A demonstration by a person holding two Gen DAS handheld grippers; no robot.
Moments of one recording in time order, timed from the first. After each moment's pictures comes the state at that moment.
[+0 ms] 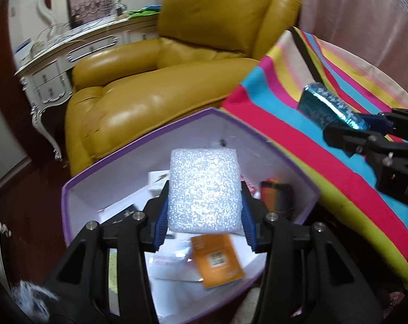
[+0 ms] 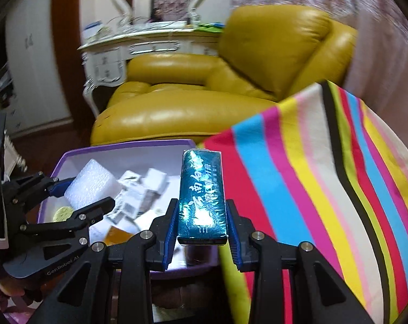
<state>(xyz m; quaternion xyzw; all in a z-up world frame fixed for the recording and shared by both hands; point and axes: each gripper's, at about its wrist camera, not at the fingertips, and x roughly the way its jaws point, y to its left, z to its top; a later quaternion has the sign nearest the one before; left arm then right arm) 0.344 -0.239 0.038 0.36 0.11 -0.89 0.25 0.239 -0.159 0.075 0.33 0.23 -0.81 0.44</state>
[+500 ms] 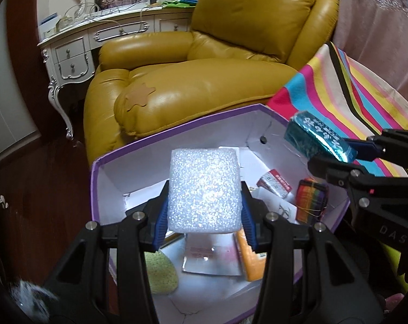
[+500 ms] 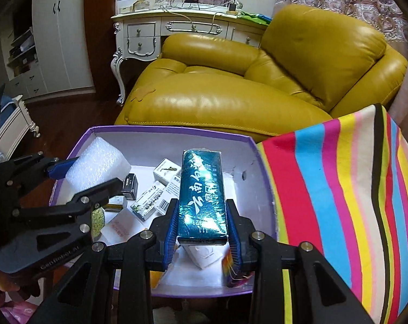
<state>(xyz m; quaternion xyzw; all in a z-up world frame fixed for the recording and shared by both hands) 0.386 -0.287 0.020 0.35 0.16 -0.88 0.29 0.280 -0.228 0.045 0.34 0.29 -0.76 0.48</state>
